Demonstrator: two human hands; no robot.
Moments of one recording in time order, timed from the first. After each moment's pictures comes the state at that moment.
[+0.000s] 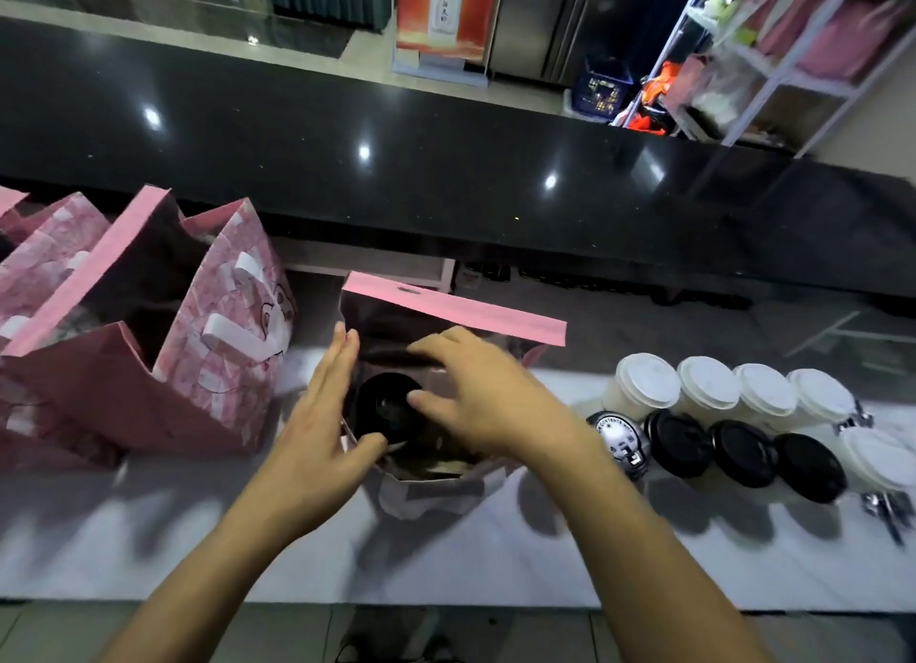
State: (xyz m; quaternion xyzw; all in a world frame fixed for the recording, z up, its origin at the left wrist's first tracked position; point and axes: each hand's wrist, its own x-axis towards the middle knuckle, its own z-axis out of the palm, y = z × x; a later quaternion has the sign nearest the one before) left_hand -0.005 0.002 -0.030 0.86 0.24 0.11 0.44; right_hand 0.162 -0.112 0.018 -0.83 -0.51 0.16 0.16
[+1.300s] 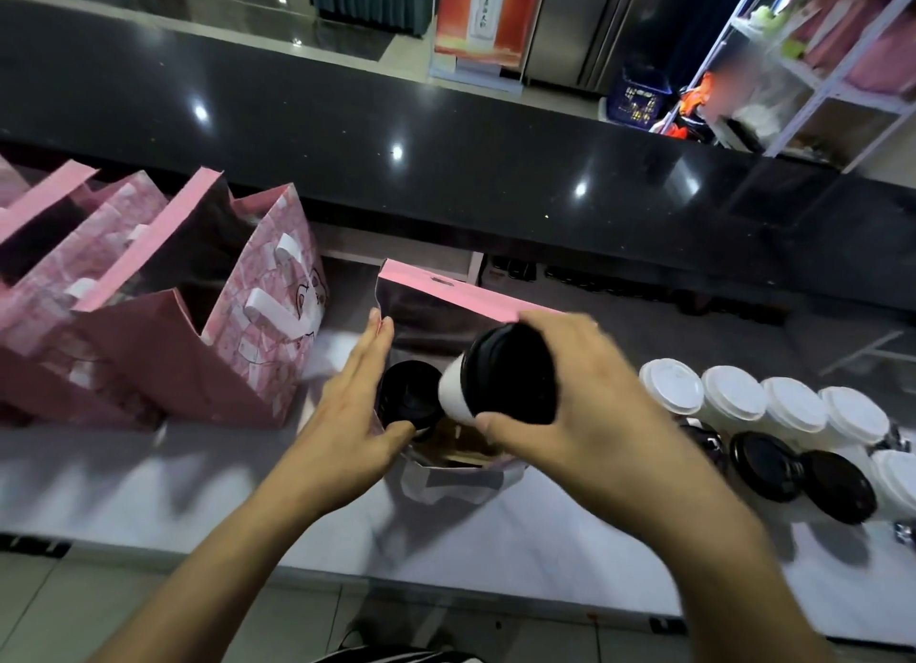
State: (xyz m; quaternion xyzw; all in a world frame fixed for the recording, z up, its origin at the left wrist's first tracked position) left_hand -0.008 -0.008 -0.034 0.87 0.22 0.13 0.41; right_hand 0.118 -0.189 0.092 -0.86 -0.44 0.12 0.23
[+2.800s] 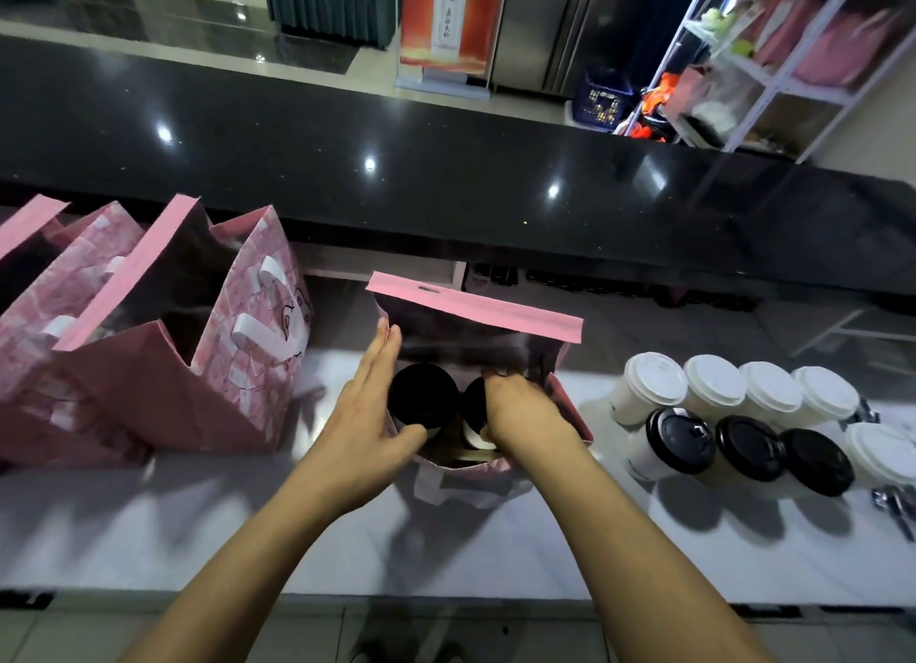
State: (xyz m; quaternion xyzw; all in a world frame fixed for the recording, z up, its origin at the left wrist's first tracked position) left_hand 0.009 -0.005 -0.034 0.88 0.18 0.13 0.42; right_hand 0.178 -0.114 -0.040 -0.92 -0.33 0.22 -0.05
